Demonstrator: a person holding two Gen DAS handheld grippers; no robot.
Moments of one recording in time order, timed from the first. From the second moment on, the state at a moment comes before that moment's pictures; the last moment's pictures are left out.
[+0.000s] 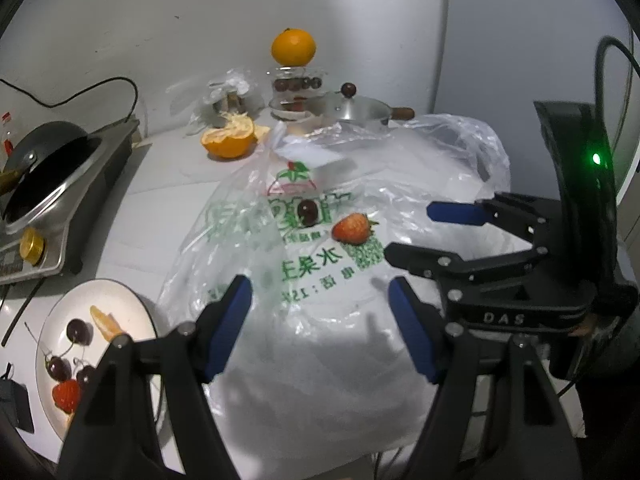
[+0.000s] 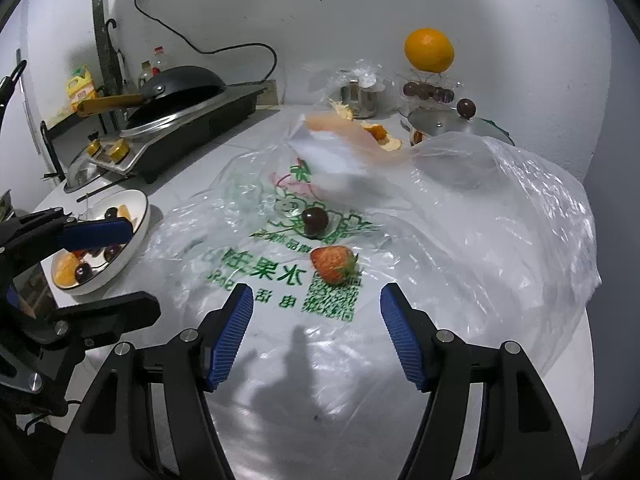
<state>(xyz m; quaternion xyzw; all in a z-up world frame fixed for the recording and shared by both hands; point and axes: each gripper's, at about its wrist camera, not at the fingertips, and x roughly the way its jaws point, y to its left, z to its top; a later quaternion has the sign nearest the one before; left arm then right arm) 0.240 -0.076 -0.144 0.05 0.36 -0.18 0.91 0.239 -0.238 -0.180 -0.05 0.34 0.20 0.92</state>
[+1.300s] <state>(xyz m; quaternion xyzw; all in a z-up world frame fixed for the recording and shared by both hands) 0.314 -0.071 -0.182 0.05 0.41 -0.14 0.90 0.312 -0.227 -0.213 -0.06 0.39 0.23 0.89</state>
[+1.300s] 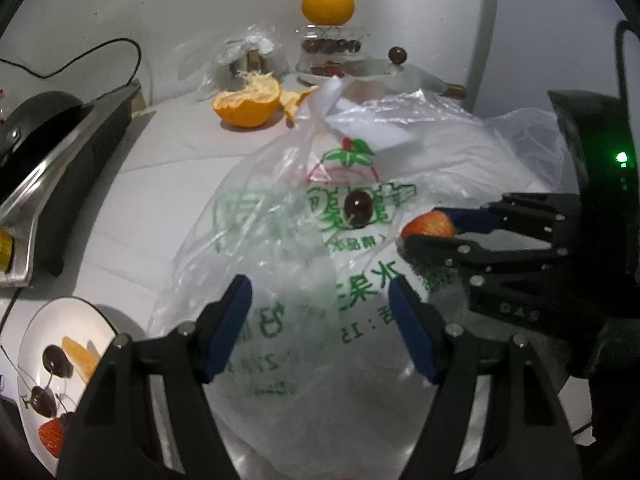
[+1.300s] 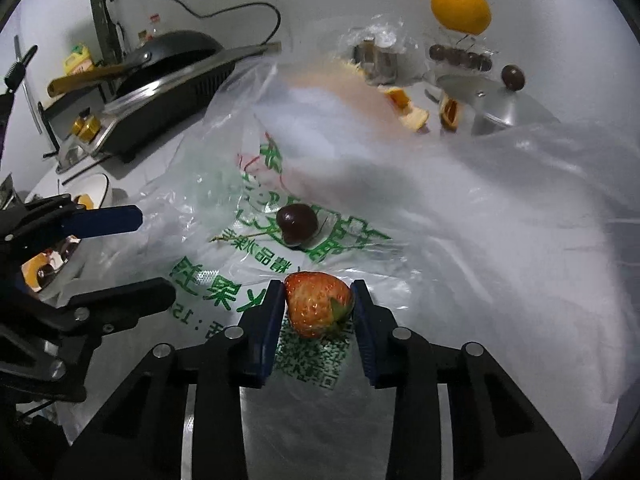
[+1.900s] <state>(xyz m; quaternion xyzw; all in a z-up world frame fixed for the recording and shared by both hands) 0.349 -0.121 -0.178 0.10 0.39 -0.15 0.90 0.309 -0.275 -0.182 -0.03 0.33 0.23 0.91</state>
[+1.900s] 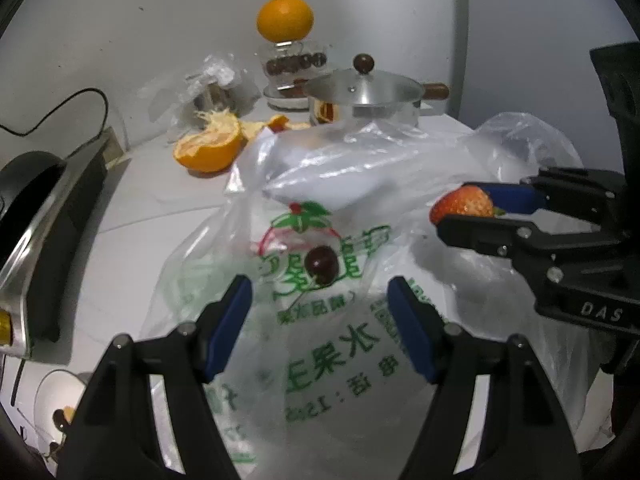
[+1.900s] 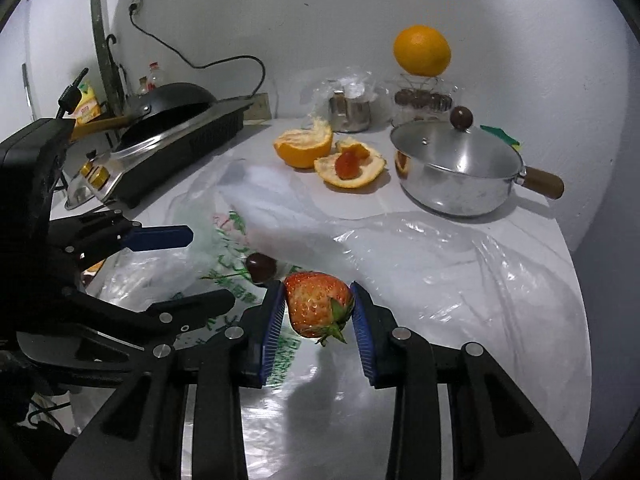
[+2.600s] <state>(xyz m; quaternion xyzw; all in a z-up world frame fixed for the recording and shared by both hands) 0.395 -0.134 -0.209 0.08 0.43 -0.16 0.89 0.325 -0.284 -0.192 -0.02 0.34 0.24 0.91</state>
